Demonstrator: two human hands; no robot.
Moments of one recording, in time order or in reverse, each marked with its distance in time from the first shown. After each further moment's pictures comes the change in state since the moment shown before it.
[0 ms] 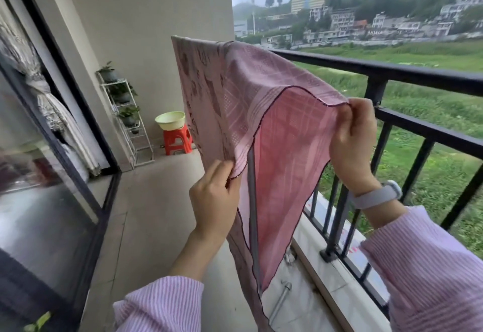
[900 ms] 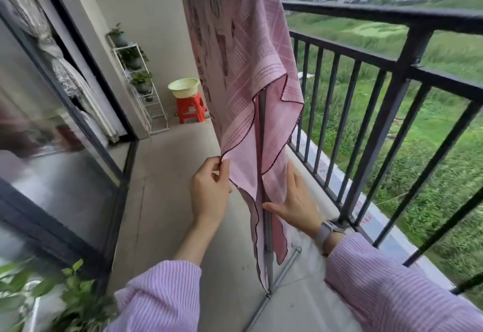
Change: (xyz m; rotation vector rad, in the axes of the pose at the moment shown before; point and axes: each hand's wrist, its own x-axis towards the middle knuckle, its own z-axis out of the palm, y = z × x) left_hand -0.057 -0.037 -0.010 -0.107 -0.128 -0.621; right_hand -0.200 0.088 0.039 -0.347 -0.993 0.360
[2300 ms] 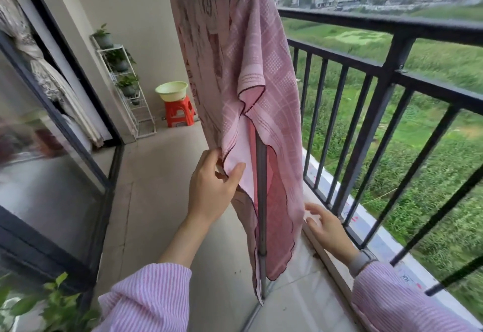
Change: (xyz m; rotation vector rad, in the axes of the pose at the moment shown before) left_hand 0.011 0.004 -0.011 -0.011 -0.228 0.123; right_hand -0.058 0.041 -0.022 0.203 0.053 0.173
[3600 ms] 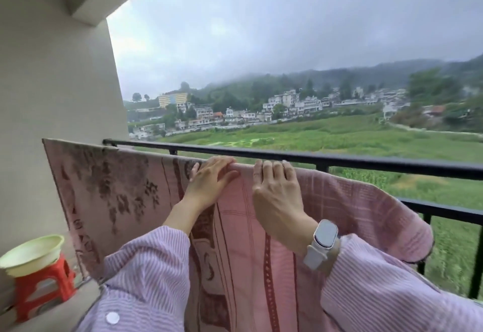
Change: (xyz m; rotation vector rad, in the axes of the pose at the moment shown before) left_hand 0.411 0.010 -0.019 0.011 -0.397 0.779; right_hand 0.223 -0.395 -0.021 -1.291 0.554 0.112
